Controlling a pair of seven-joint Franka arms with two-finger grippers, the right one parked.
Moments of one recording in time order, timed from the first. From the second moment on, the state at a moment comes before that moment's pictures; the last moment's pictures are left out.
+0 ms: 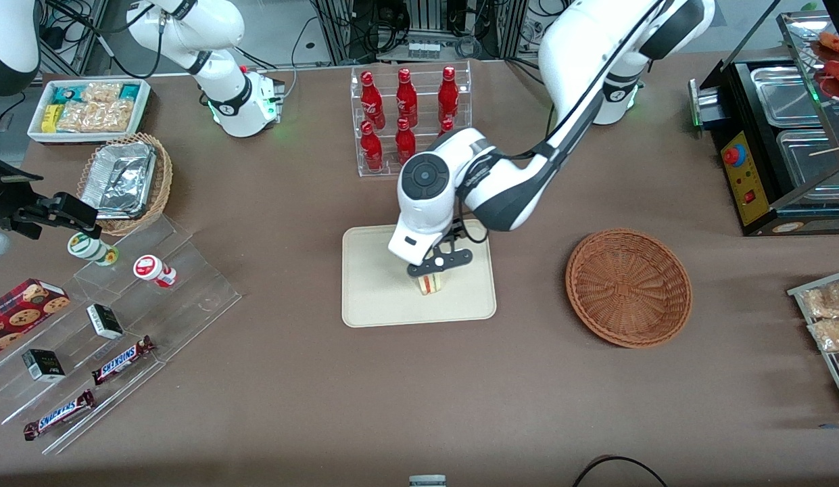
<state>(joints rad) -0.49 0.66 -0.36 -1.34 0.18 1.89 -1.06</state>
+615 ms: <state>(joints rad) -0.21 0.48 -0.36 -1.43 0.14 1.64 -0.54</state>
